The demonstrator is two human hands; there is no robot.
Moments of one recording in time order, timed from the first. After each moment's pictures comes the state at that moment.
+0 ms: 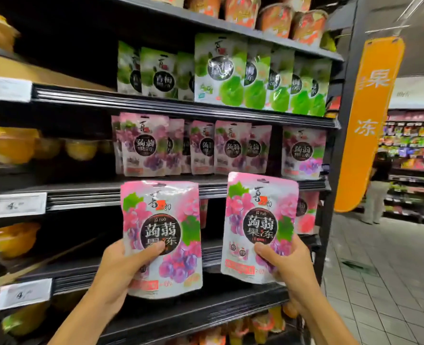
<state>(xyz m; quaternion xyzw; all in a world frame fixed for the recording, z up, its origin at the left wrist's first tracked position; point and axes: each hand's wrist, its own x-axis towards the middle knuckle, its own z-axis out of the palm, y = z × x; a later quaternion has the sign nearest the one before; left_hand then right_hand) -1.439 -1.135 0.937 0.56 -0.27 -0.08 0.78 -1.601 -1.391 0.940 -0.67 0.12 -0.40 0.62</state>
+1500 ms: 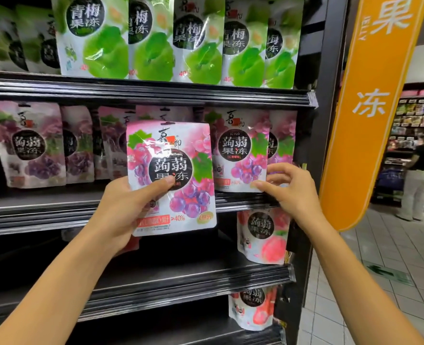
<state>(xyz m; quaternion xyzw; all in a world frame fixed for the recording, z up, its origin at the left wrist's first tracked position) -1.437 -1.425 1.051 0.60 -0.25 -0.02 0.76 -1.510 -1.719 1.039 -0.79 0.05 -0.45 0.40</state>
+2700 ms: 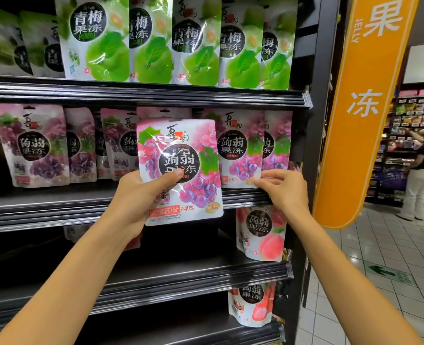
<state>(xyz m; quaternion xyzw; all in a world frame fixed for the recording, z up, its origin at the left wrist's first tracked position) -1.436 -1.439 1.057 0.60 -0.25 -0.03 0.76 -1.498 -1.716 1.033 -0.77 0.18 -0.44 0.41</state>
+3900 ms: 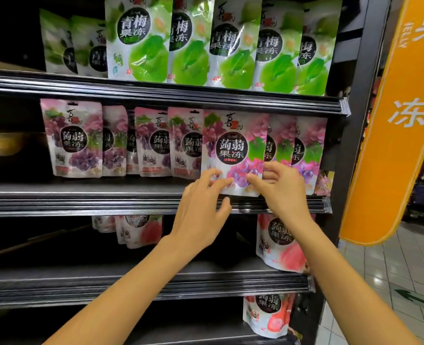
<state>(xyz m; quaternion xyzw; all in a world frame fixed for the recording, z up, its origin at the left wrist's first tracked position) -1.440 -1.483 1.019 0.80 -0.38 0.33 0.31 -1.481 -1.657 1.050 -0.80 0.03 -0.45 0.39</state>
